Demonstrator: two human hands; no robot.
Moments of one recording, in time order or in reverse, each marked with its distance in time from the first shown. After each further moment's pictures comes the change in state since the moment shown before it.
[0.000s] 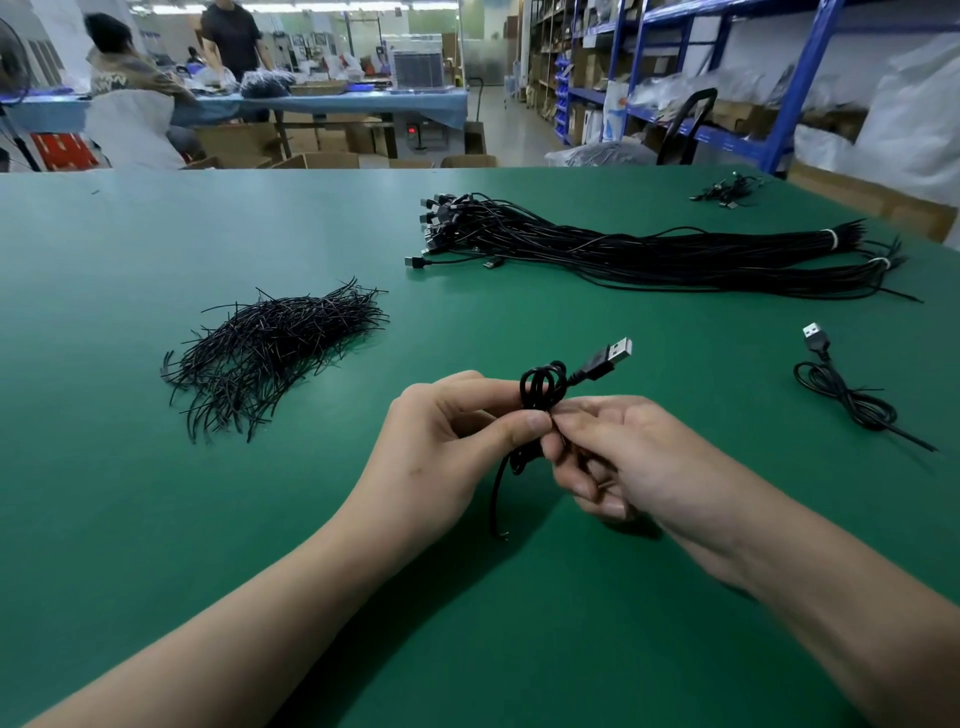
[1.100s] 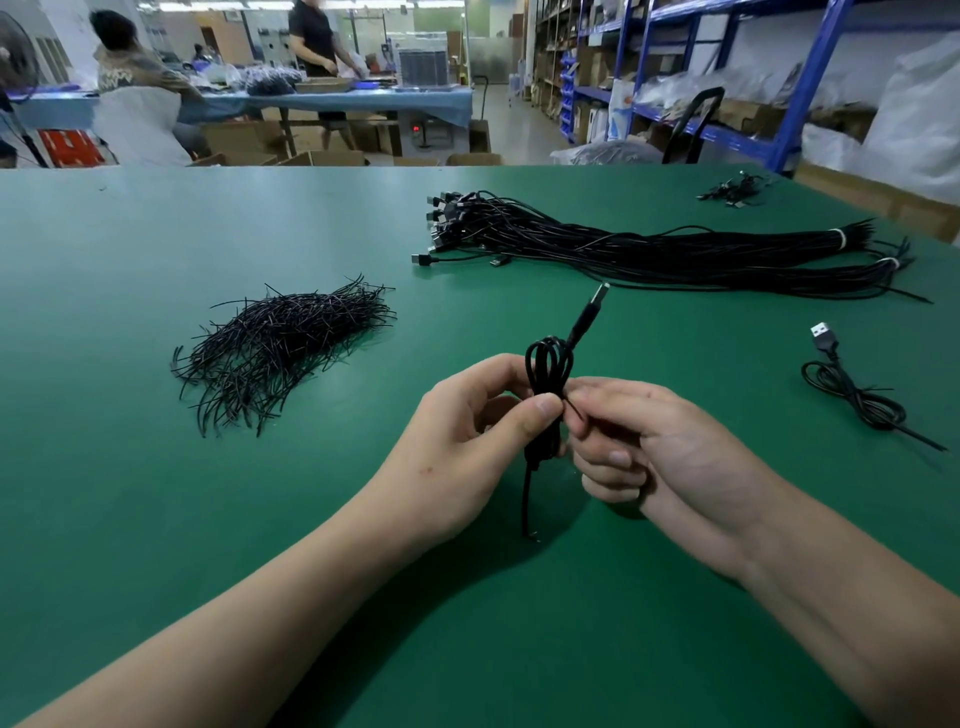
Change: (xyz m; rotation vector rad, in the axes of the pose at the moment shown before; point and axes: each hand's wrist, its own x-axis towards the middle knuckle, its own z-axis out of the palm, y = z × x) left_hand 0.003 0.000 0.003 -0.064 -0.135 0.079; right_hand 0.000 -0.001 -0.002 0.245 -0.058 -0.059
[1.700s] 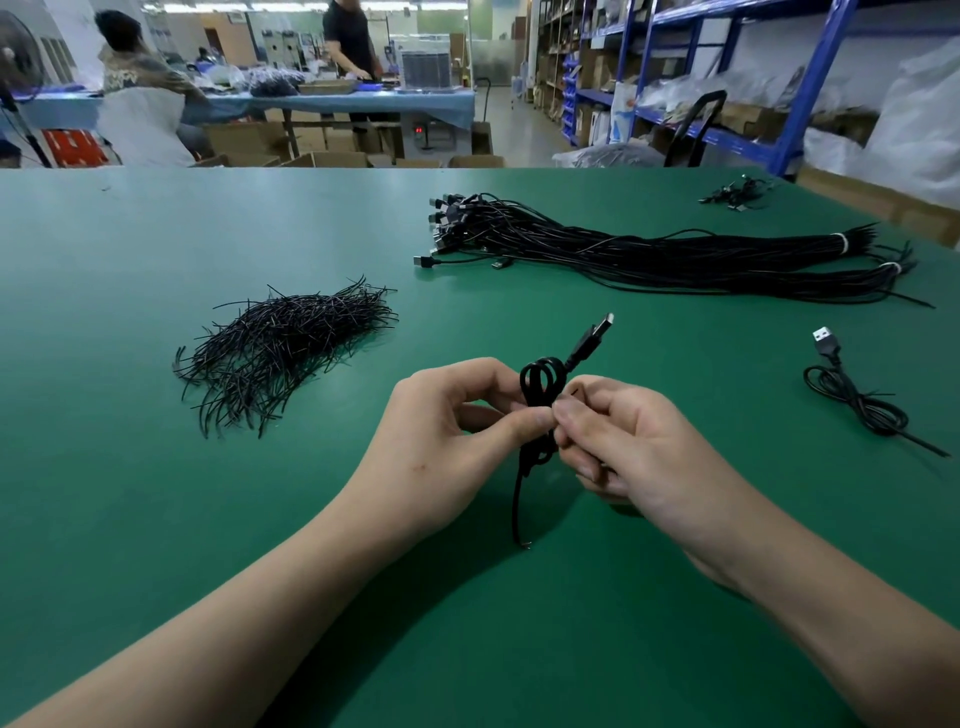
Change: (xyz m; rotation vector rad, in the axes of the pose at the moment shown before) left_hand -0.002 0.005 -0.010 0.150 0.104 -0.065; right_hand -0.001 0.006 0.006 -0.306 0.085 -0.149
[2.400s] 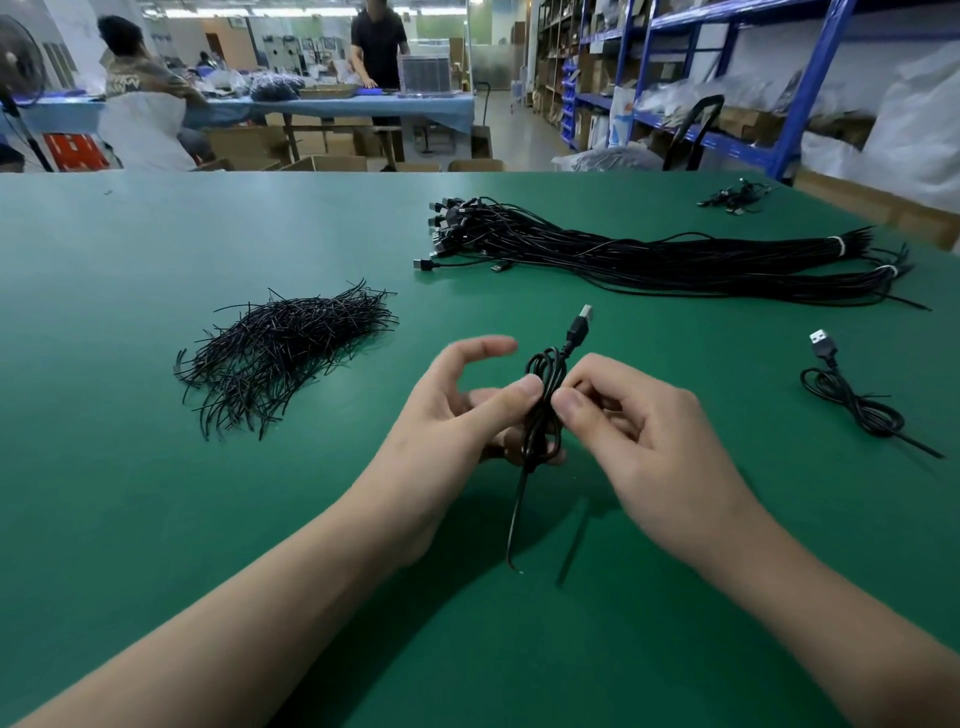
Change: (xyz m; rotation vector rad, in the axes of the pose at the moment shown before) left_hand 0.003 0.001 0.008 -0.507 0.010 -0.223; right_hand -0.002 -0.003 0.001 -0.513 0.209 -0.365
